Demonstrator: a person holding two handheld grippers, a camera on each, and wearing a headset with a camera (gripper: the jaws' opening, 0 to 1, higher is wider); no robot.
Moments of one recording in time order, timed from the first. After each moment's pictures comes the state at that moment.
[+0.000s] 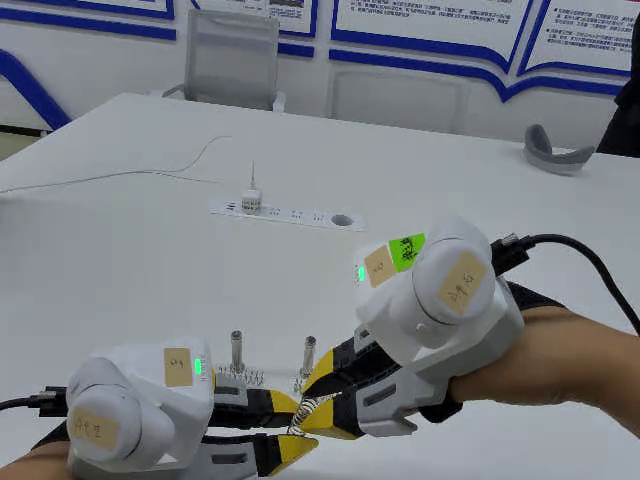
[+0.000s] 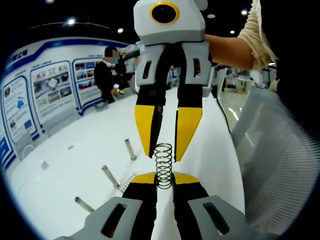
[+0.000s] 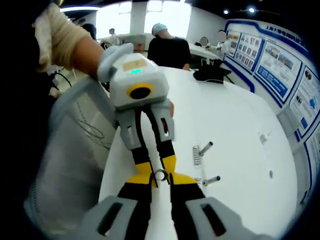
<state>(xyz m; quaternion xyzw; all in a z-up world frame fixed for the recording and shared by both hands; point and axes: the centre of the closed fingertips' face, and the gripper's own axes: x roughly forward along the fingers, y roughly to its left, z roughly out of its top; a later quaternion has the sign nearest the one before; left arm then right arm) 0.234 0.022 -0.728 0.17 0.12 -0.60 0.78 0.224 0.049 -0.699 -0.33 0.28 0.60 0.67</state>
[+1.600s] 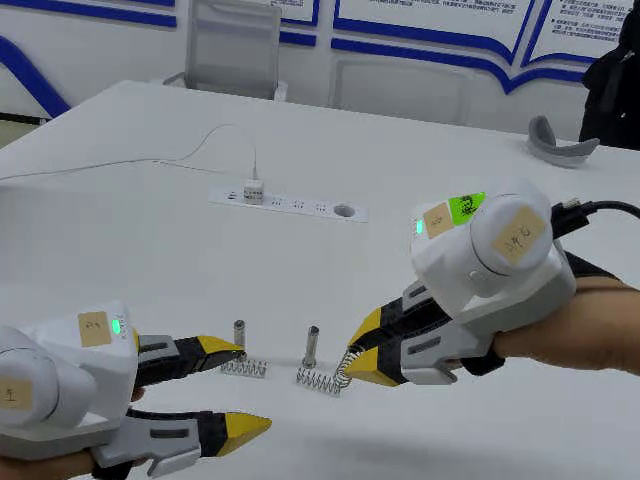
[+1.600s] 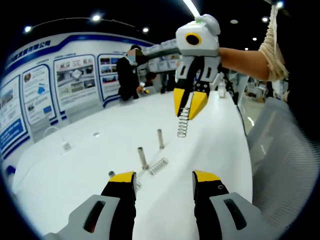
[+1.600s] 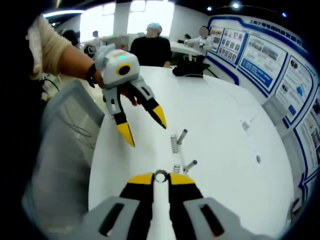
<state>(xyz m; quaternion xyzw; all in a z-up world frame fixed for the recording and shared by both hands) 0.262 0.084 -0.721 0.14 0.13 -0.52 0.84 0.258 0.009 -0.685 -0.32 0.28 0.55 0.72</state>
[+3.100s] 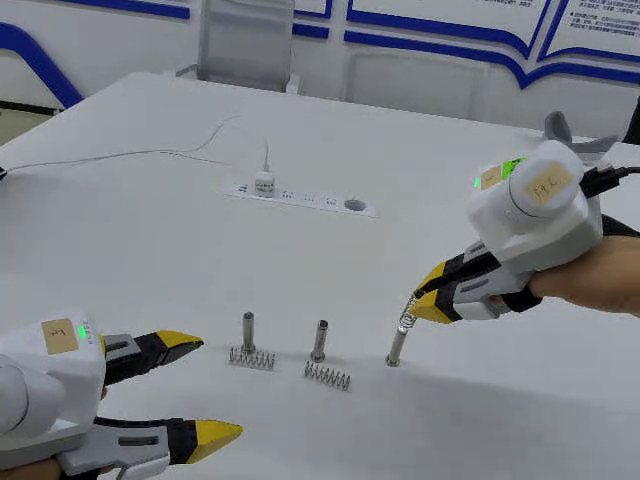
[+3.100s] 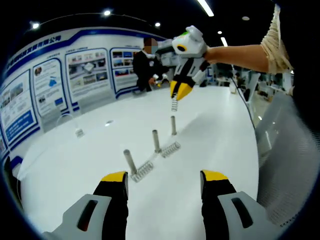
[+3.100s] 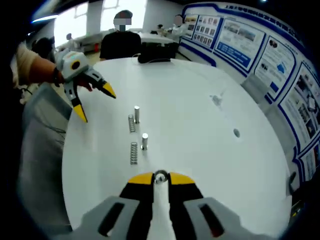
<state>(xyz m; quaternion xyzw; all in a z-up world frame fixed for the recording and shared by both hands) 0.265 0.115 -0.735 0.14 0.15 -0.47 0.86 0.332 -0.054 -0.698 -0.31 0.33 0.46 0.76</state>
